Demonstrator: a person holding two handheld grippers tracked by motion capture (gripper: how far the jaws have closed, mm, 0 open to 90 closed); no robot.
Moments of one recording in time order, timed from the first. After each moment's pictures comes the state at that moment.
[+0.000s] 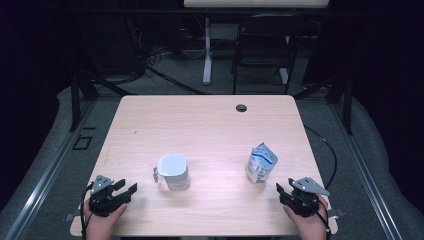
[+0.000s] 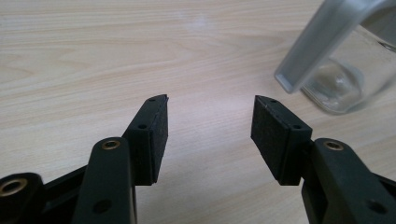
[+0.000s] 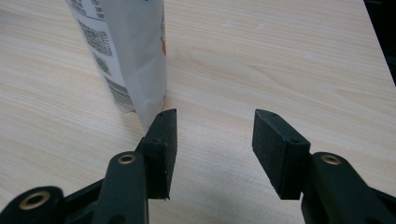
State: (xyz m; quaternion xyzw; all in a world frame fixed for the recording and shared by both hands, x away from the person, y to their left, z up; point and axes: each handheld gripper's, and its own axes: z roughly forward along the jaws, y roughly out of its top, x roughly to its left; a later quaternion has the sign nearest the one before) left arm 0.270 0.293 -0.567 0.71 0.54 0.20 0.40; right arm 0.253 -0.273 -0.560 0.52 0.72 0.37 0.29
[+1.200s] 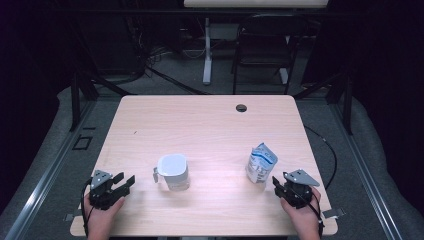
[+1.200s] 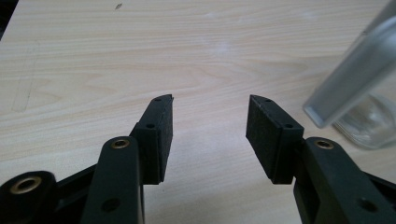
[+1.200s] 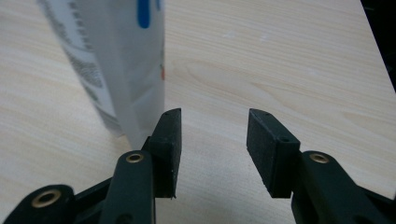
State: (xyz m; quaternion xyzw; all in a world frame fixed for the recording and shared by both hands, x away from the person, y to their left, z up) left arm 0.281 0.292 -0.564 0.70 0.53 0.24 0.41; right arm 0.274 -0.259 -0.557 0.51 0.72 0.35 0.31
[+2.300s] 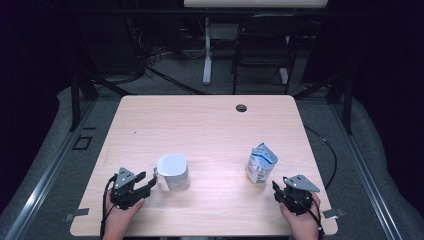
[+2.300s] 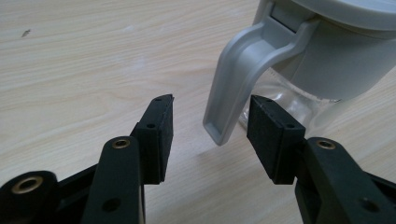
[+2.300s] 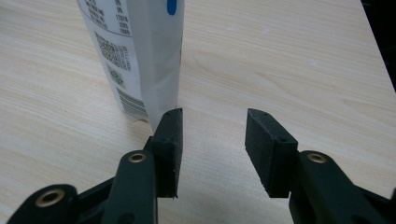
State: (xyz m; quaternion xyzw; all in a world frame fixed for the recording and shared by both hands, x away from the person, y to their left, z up) left arm 0.286 0.232 -0.556 0.75 0.46 0.21 0.41; right arm 0.258 -0.254 -0.555 0.52 0.72 0.34 0.31
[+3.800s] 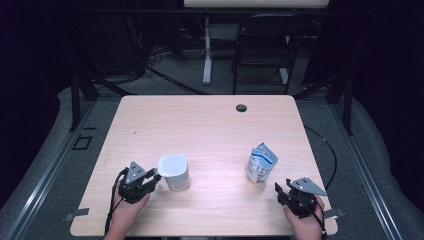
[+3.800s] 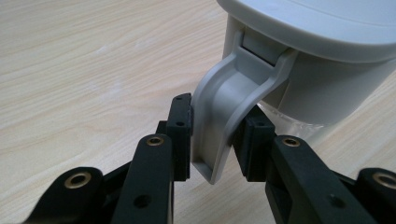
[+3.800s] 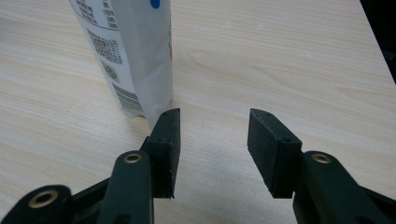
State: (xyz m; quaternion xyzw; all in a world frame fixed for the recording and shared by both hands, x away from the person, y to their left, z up) left arm 0.301 0.217 -0.551 0.79 0.41 0.22 0.40; right arm 0.251 -0.264 -0.557 0.53 0.70 0.37 0.30
